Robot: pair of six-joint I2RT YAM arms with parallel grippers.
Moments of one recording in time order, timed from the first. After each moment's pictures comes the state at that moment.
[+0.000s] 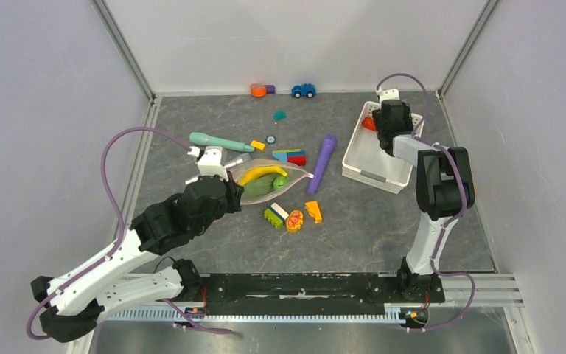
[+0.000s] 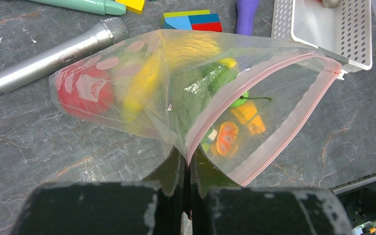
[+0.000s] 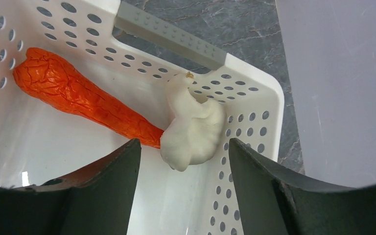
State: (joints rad) left arm -0.96 0.78 0.97 -0.73 -0.55 -0.63; right arm 0.08 1.94 1.23 0.18 0.47 -0.26
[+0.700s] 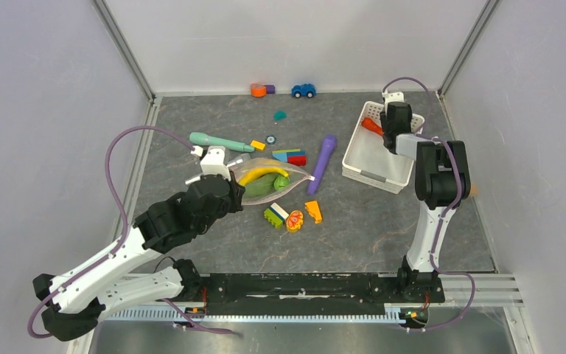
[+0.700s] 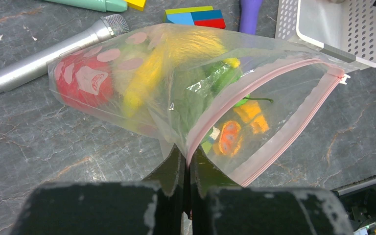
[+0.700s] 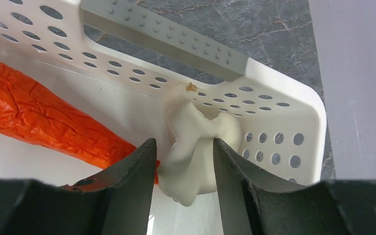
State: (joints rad) left arm -0.96 0.81 0.97 -0.73 -0.55 -0.63; right arm 0.02 2.07 1.28 0.23 0.38 -0.24
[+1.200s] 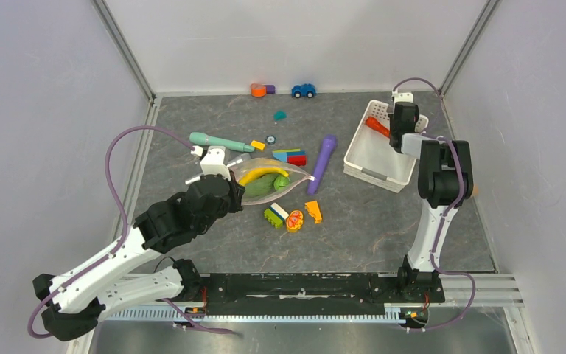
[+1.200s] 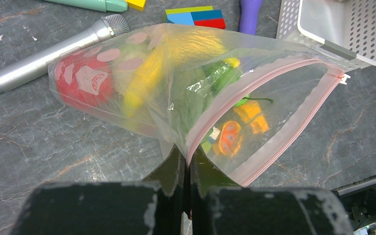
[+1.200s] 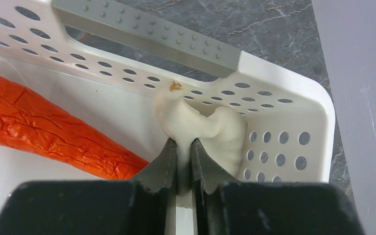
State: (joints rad) left arm -0.96 0.81 0.97 -0.73 -0.55 -0.63; right arm -0.03 2.10 1.30 0.22 0.35 -0.17
